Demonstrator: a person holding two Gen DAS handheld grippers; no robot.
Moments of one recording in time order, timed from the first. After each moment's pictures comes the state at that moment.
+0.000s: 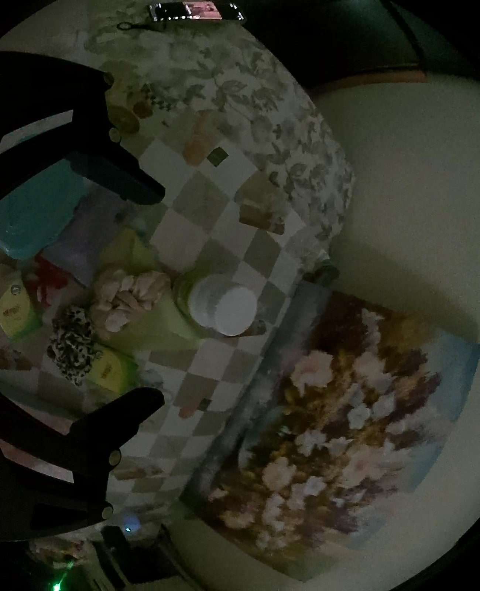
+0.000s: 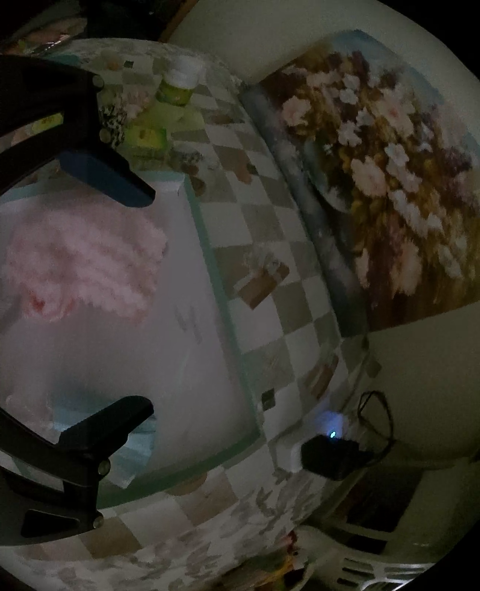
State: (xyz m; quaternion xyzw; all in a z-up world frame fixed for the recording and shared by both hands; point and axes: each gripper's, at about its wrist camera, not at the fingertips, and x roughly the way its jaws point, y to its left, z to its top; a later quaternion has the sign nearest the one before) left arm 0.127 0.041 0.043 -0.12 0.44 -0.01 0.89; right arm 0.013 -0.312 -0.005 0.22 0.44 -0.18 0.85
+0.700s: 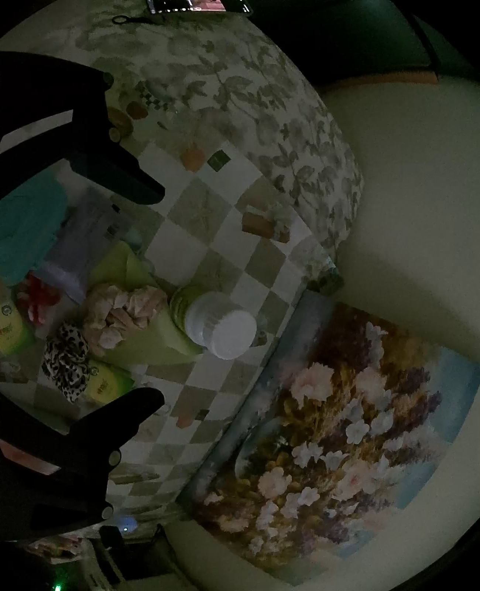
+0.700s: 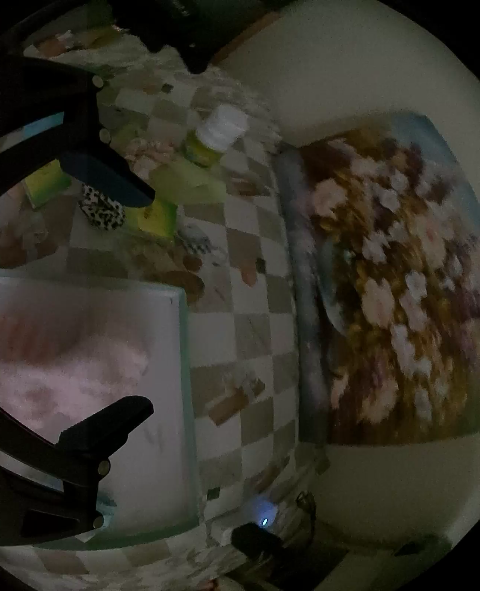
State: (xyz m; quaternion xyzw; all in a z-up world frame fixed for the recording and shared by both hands) left arm 0.138 0.060 0.029 -0.13 0.45 -0.02 0.88; right arm 0.065 -0.204 0.003 0.11 0.44 -0.09 0.89
